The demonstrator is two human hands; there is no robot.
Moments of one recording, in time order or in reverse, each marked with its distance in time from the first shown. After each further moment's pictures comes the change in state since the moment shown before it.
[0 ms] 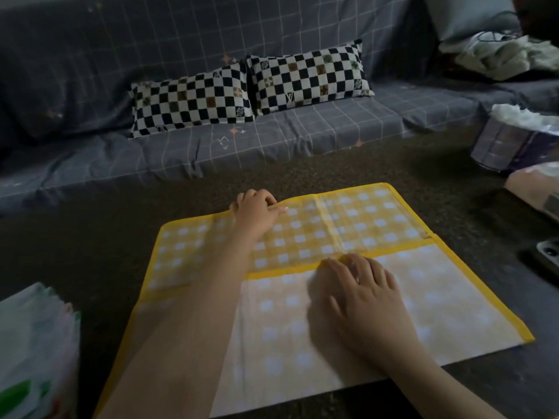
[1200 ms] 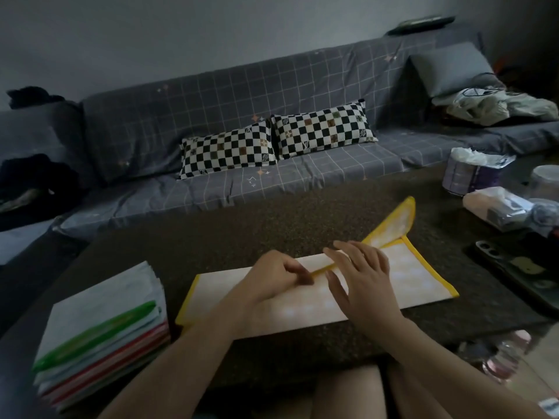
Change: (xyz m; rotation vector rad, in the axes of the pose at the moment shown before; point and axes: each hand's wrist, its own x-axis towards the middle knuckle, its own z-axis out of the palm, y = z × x) left_hand -0.225 0.037 -0.103 -0.310 -0.390 0.117; right_hand -0.067 -0.010 -0.057 0.212 0.626 -0.307
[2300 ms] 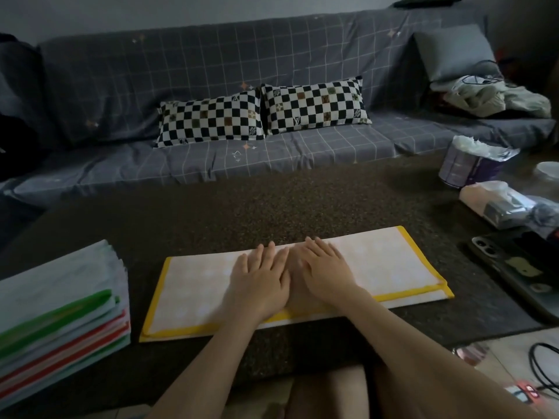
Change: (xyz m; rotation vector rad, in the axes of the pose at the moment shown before) left_hand 0.046 -0.070 0.066 0.748 0.163 -0.006; right_hand 0.026 0.020 0.078 -0.064 -0.745 0.117
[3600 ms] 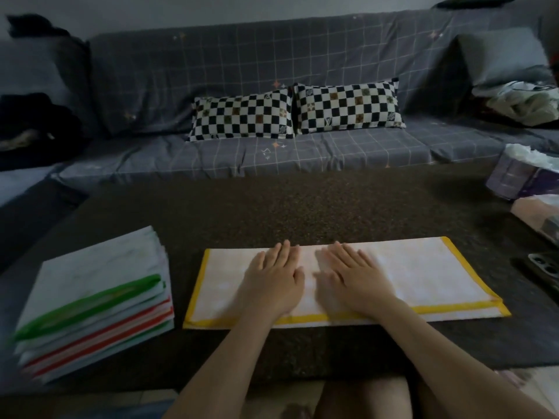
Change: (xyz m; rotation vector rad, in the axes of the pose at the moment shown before) left_hand -0.011 -0.040 -0.006 -0.100 -0.027 -0.055; right_hand 0.005 -0.009 0.013 -0.079 -0.111 -0.044
